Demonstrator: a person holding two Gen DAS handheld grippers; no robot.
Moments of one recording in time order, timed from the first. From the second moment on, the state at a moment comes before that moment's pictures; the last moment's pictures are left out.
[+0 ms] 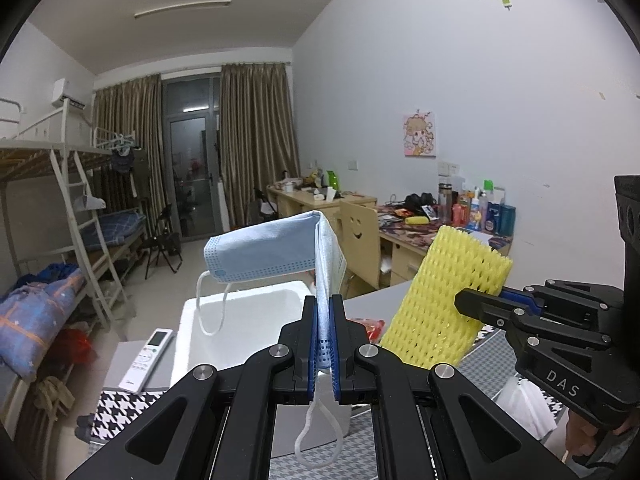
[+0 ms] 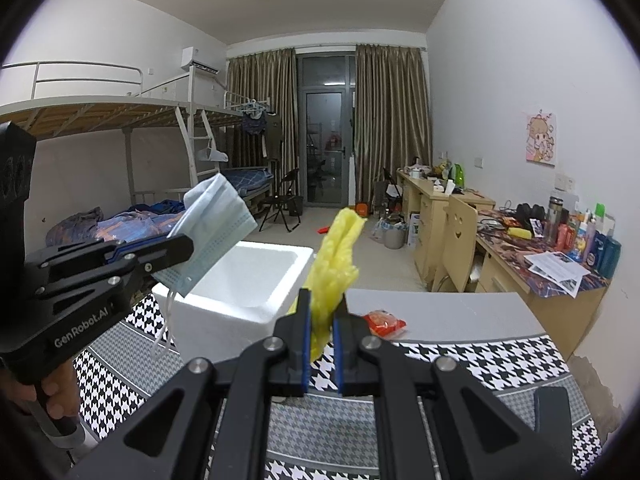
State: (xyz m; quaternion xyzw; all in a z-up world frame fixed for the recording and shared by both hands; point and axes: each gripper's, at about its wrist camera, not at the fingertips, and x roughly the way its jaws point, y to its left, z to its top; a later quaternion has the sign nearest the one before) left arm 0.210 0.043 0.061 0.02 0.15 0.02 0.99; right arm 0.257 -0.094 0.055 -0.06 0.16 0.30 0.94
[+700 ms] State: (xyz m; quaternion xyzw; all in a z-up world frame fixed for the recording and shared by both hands) left arm 0.231 0.071 0.059 -0.01 0.17 0.06 0.98; right arm 0.271 -0.062 0.070 -0.06 0.16 0.34 0.92
